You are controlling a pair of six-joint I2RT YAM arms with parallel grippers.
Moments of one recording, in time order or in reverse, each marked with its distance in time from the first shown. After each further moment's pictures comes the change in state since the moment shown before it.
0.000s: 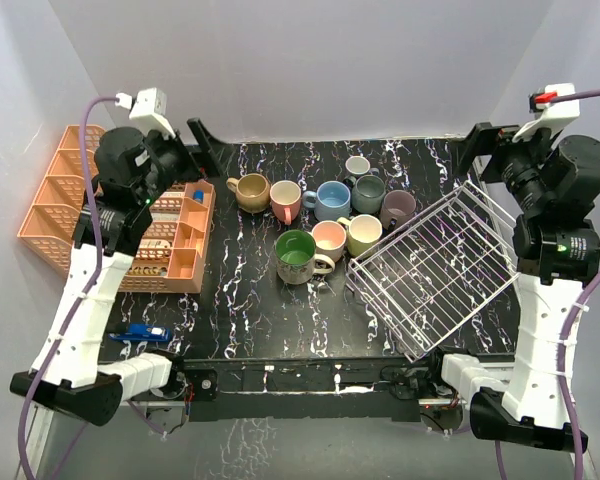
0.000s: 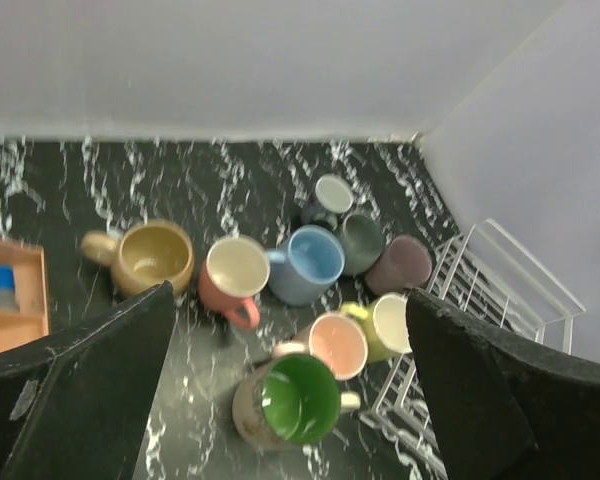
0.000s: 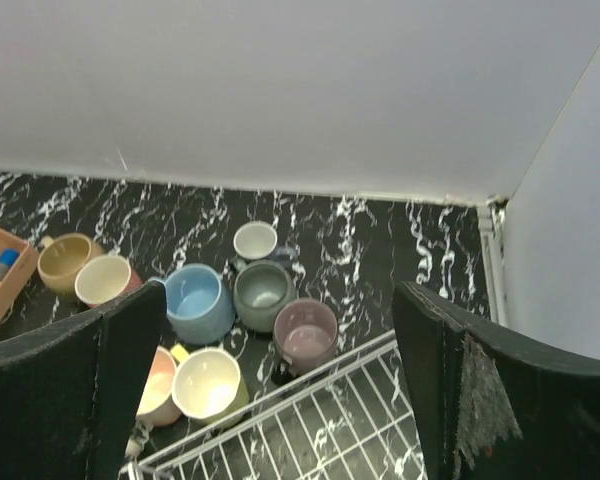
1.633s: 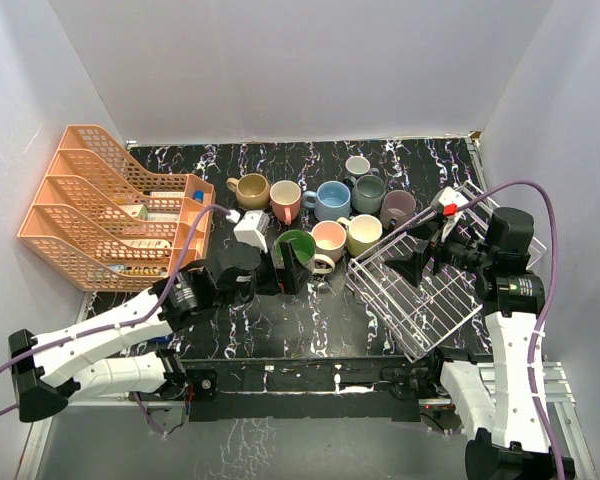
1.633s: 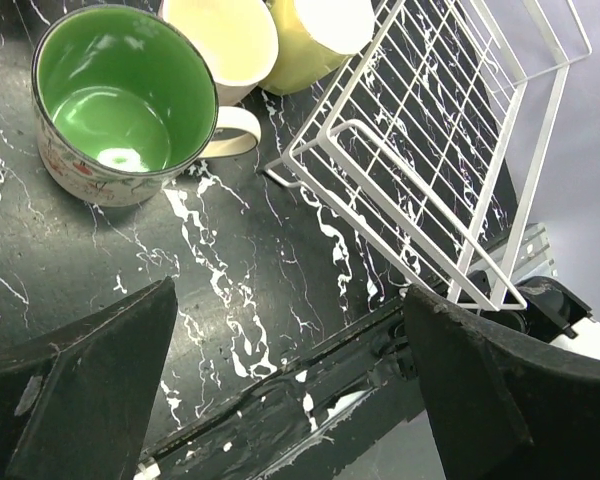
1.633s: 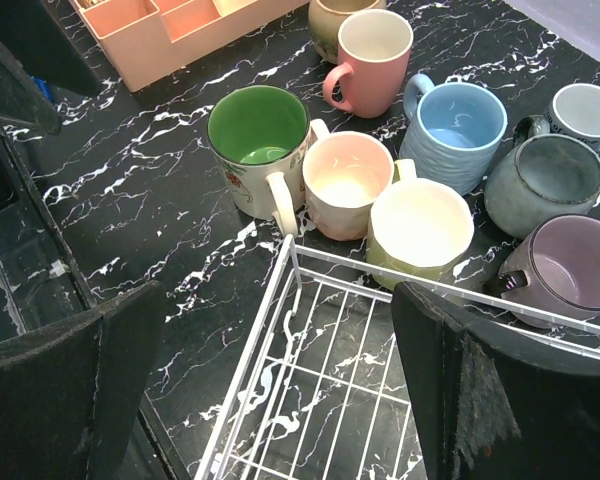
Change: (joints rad) left arm -0.762 -0.209 -0.692 0.104 -0.425 -0.422; right arm 0.031 -0.285 -0.682 -0.071 -0.704 -0.405
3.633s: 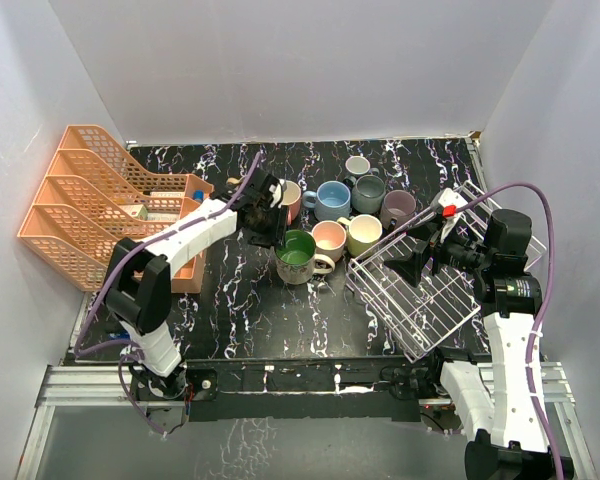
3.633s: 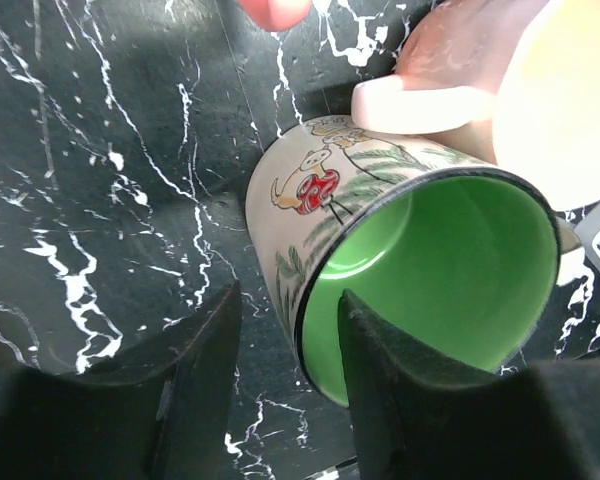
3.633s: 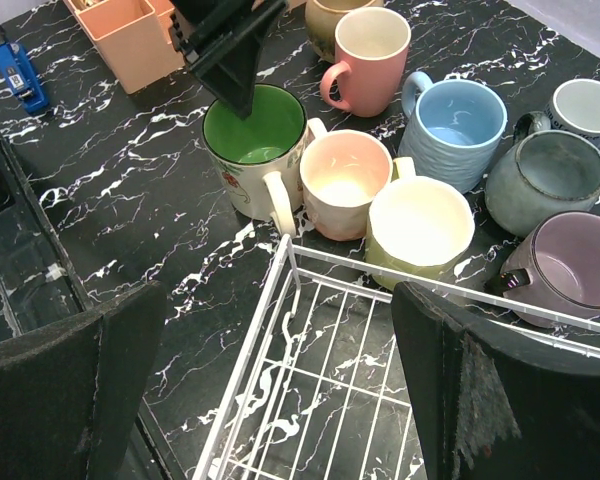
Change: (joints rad) left arm 0.495 0.741 0.480 -0.308 0.389 0.453; right arm 0.000 -0.014 -0.034 0.042 0.003 0.021
